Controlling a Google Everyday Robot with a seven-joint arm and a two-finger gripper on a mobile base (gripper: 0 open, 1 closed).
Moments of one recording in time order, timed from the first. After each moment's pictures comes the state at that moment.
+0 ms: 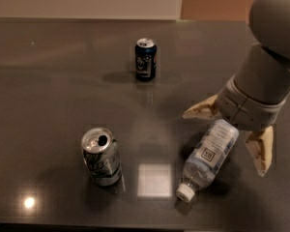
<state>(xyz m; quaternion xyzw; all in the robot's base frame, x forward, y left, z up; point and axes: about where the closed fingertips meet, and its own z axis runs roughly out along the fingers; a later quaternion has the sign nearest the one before) 0.390 -0.161 0.865 -0.92 0.38 0.02 0.06</state>
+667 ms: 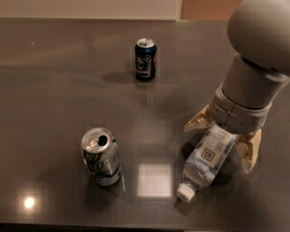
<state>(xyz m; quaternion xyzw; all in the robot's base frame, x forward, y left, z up) 0.394 -0.161 0.845 -0.93 0.36 0.02 0.03</state>
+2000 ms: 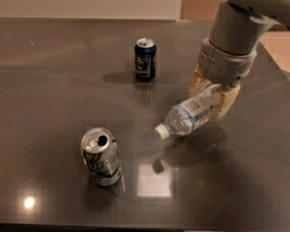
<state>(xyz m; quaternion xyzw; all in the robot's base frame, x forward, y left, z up) 0.474 -0.147 0.894 -0.88 0.48 0.01 0.04</state>
